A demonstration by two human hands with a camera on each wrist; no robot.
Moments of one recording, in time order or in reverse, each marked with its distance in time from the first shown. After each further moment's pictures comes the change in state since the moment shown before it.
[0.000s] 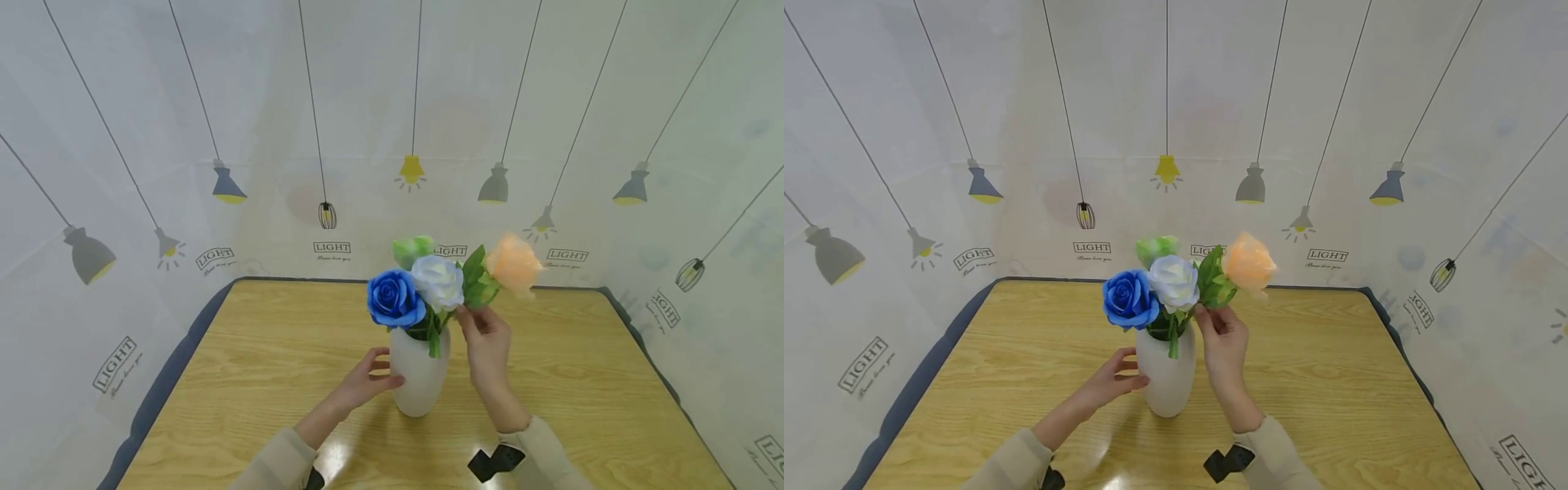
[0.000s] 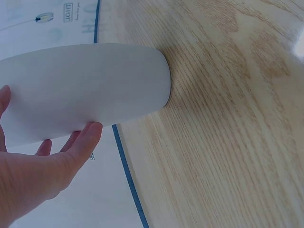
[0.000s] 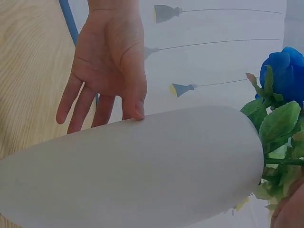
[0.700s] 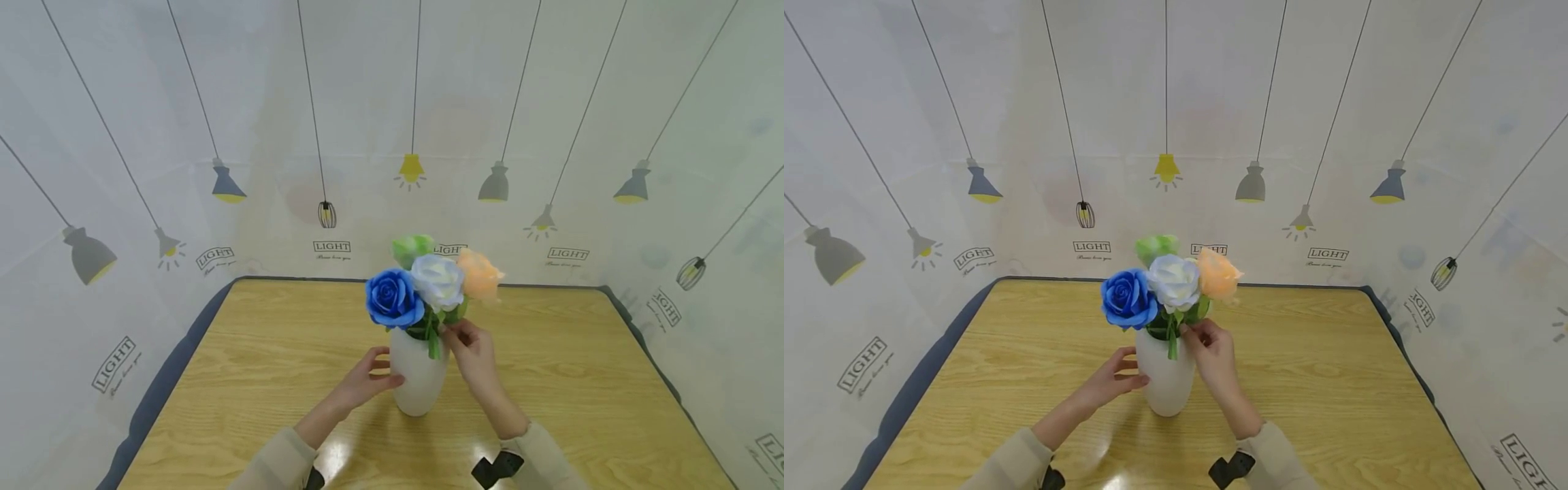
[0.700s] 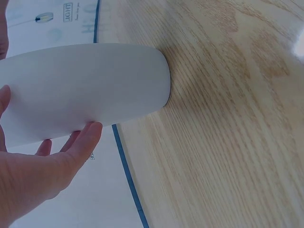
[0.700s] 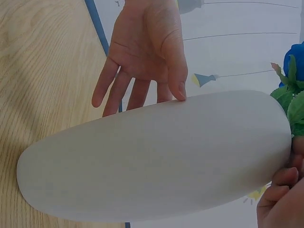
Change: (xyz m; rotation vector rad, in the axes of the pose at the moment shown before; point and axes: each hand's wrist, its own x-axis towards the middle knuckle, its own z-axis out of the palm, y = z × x) left_hand 0.001 -0.001 0.001 -0.010 0.003 -0.006; right_hand -0.011 -0.006 -0.001 -0.169 -0.276 0.109
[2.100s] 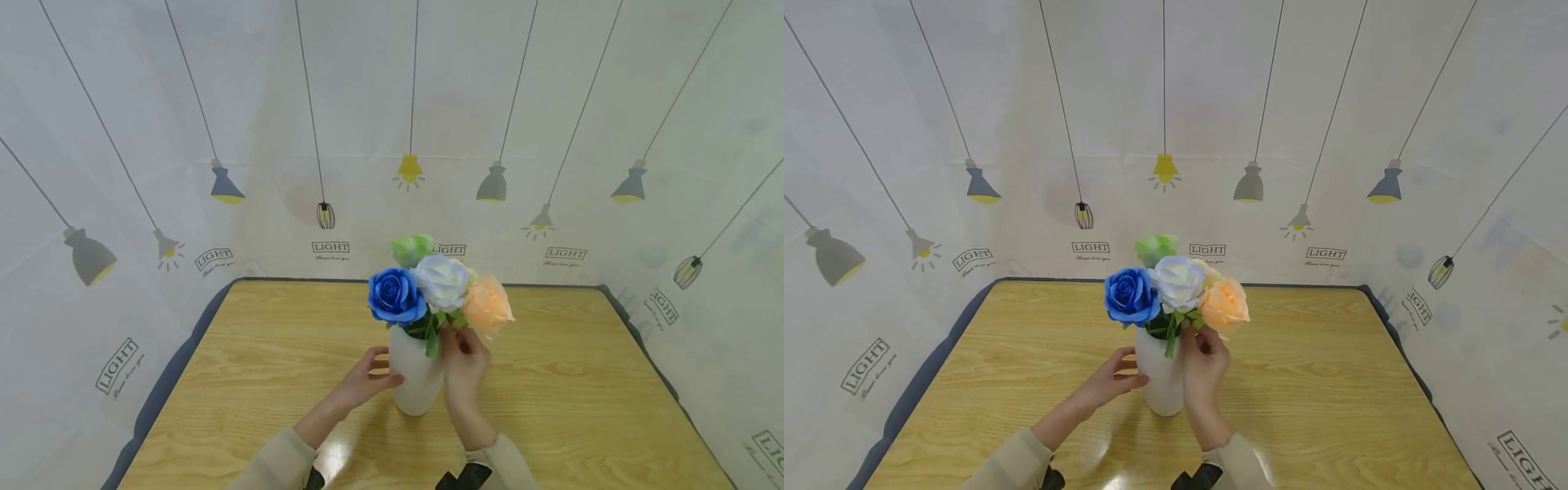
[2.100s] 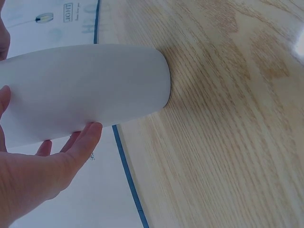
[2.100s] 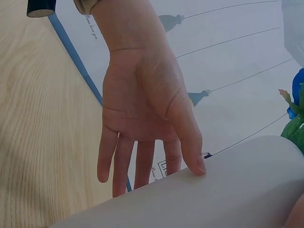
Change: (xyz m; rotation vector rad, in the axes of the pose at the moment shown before) left_hand 0.001 -0.004 0.000 0.019 0.006 0.007; right_hand -0.017 0.007 0.032 0.157 0.476 -0.095
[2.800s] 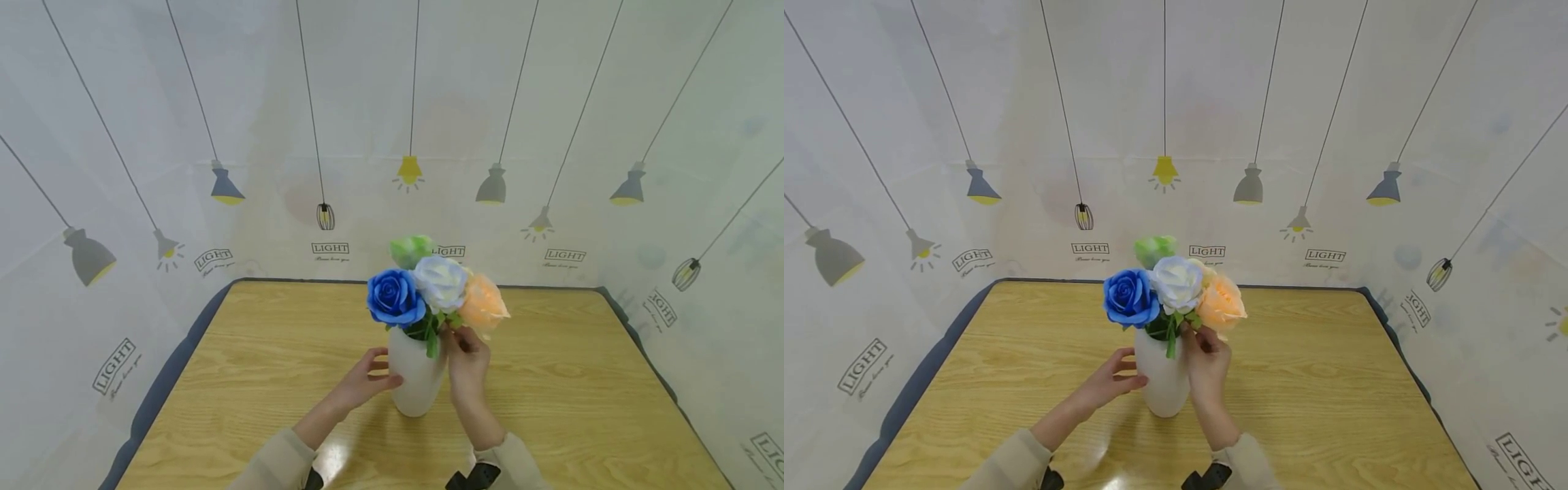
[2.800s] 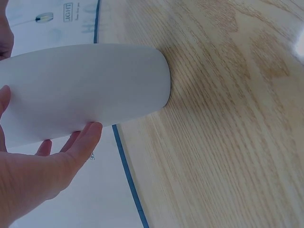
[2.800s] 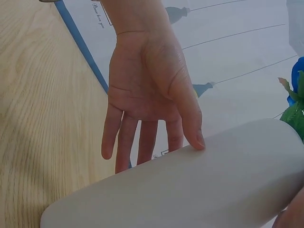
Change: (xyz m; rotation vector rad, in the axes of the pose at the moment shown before) left_hand 0.001 0.001 0.001 -0.002 0.011 0.009; right_hand 0.010 0.025 -0.008 0.041 -0.076 0.183
